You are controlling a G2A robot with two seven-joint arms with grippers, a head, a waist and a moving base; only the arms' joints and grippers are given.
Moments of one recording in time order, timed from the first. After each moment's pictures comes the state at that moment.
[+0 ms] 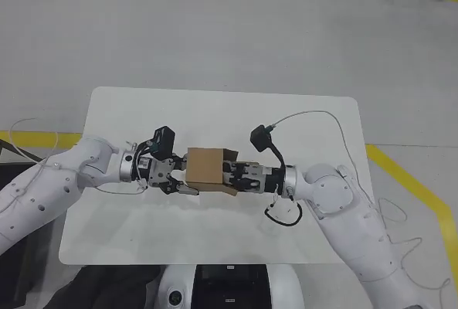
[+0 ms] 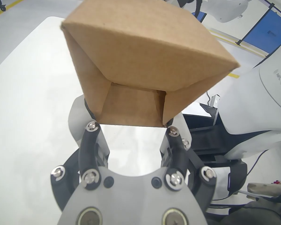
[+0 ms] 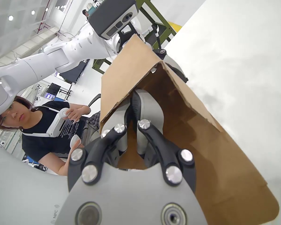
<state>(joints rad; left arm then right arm) 0.65 -0.50 -0.42 -1.58 0.65 -1.01 0.08 -1.13 -1.29 1.04 -1.68 -0.13 -0.46 0.91</state>
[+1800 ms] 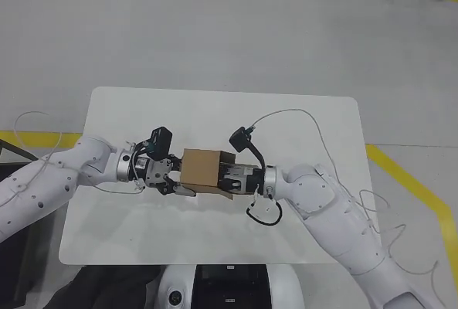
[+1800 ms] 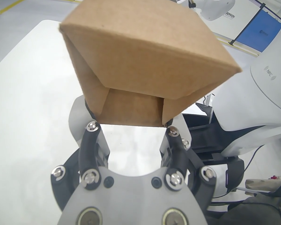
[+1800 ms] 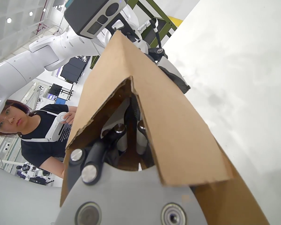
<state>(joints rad) 0.46 -0.48 -0.17 -1.55 0.70 -1.01 0.26 -1.04 -1.30 0.88 -1.60 -0.15 -0.40 0.78</state>
